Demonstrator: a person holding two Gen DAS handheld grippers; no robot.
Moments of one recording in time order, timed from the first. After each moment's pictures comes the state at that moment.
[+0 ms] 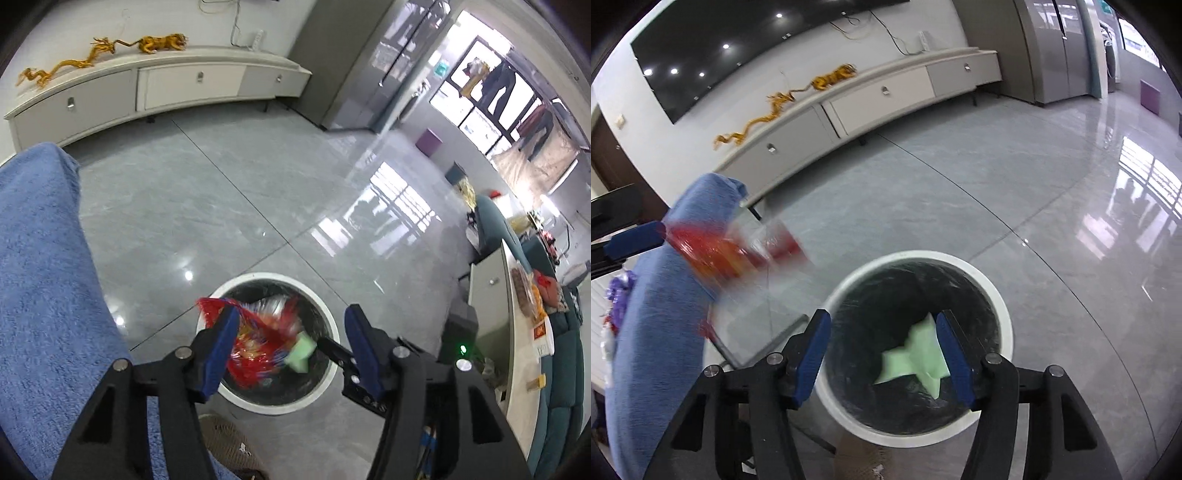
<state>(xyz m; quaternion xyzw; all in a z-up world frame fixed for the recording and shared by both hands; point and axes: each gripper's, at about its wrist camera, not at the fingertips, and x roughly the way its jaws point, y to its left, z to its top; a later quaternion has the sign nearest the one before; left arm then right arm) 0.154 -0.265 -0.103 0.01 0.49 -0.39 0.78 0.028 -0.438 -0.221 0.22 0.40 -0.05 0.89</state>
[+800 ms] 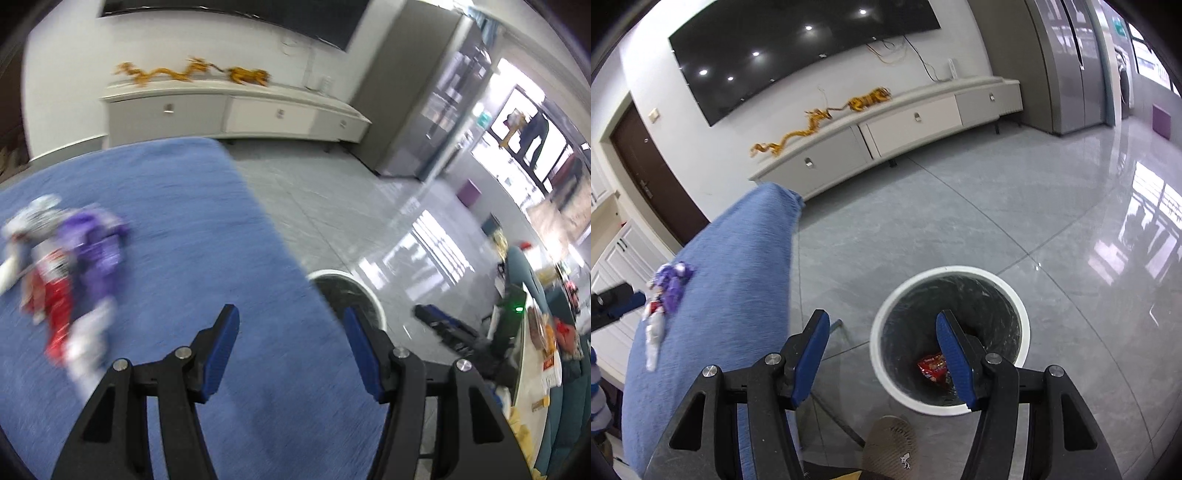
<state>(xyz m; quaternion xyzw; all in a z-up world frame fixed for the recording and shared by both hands) 0.078 -0.041 -0.042 -0.05 0.44 -0.27 0.85 -0.025 -0.382 -0.135 0.19 0.35 -0.02 0.92</state>
